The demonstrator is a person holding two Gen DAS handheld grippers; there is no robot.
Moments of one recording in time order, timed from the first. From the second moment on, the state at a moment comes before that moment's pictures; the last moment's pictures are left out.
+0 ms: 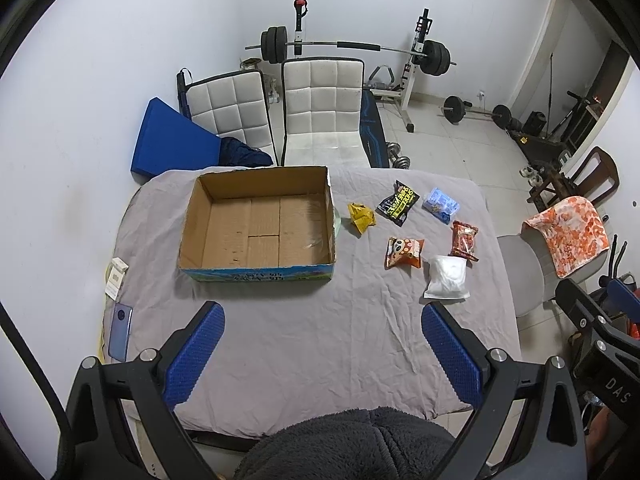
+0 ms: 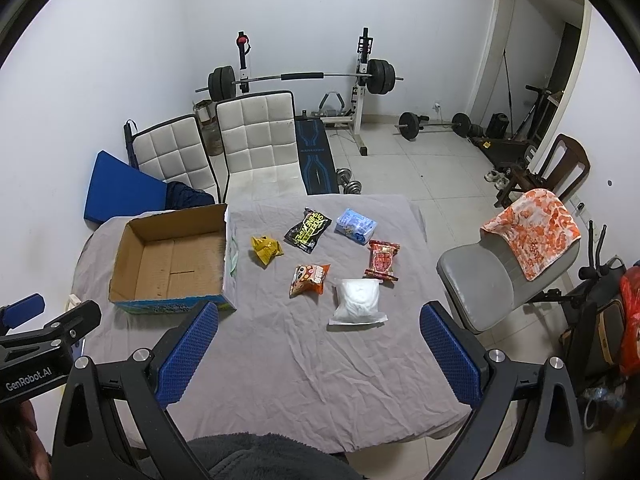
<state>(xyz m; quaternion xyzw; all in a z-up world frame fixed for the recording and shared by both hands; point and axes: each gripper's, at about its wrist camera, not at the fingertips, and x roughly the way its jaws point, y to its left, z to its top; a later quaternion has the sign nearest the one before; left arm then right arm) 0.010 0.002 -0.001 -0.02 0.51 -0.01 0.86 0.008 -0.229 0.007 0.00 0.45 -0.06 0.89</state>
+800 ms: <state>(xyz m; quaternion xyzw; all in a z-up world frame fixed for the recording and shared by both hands) 0.010 0.001 -0.001 -0.02 0.51 -0.01 0.86 0.001 -0.228 0.012 -0.01 0.45 -0.05 0.89</state>
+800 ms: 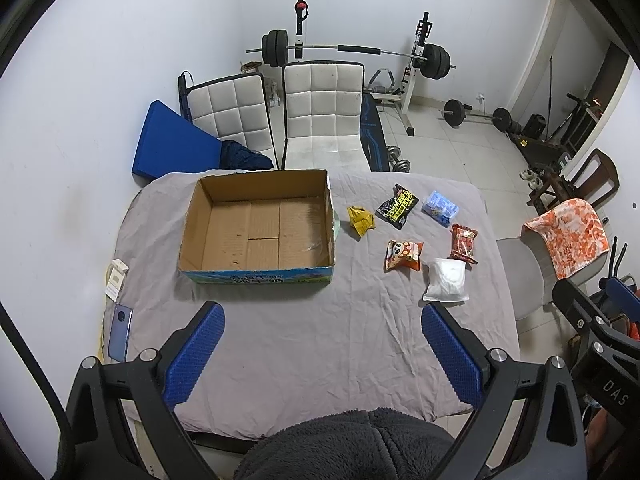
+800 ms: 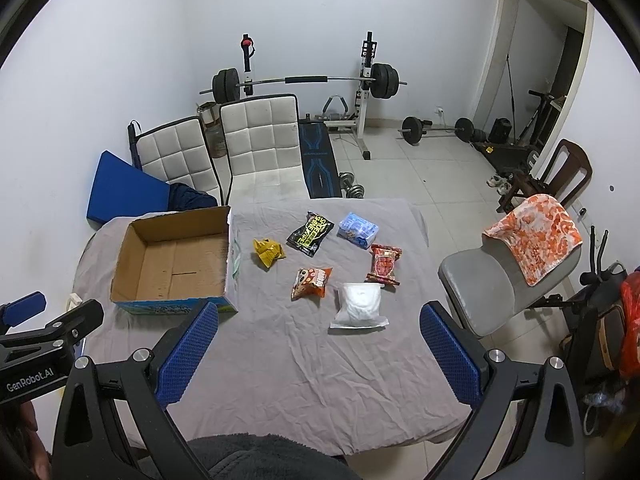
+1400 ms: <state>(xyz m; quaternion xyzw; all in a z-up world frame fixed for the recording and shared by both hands) 0.006 -0.009 -0.009 -0.03 0.51 -0.02 0.86 0.006 -0.235 0.005 0.00 0.46 -0.04 0.89</state>
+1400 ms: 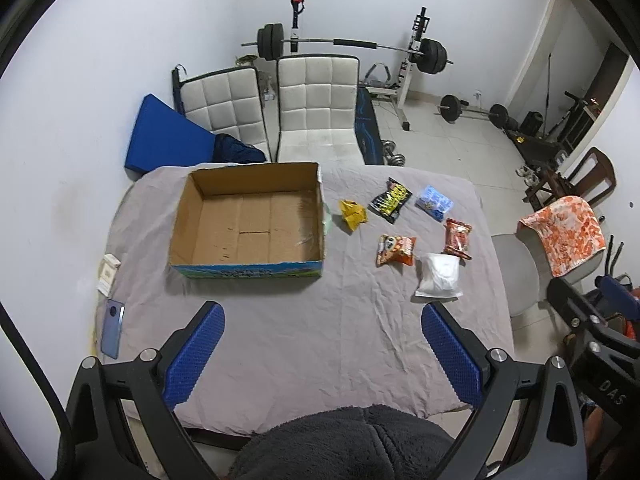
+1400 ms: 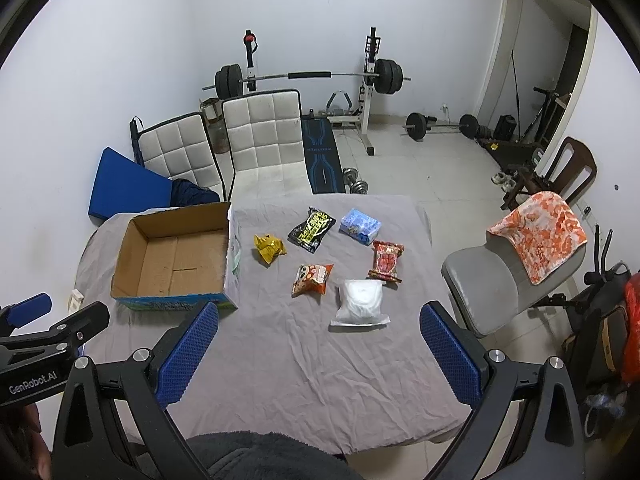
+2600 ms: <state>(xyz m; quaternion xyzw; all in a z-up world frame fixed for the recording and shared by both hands) 0.292 -0.188 -0.366 0.04 0.72 -0.09 0.69 0.250 -0.393 -0.445 0.09 0.73 -0.06 0.68</state>
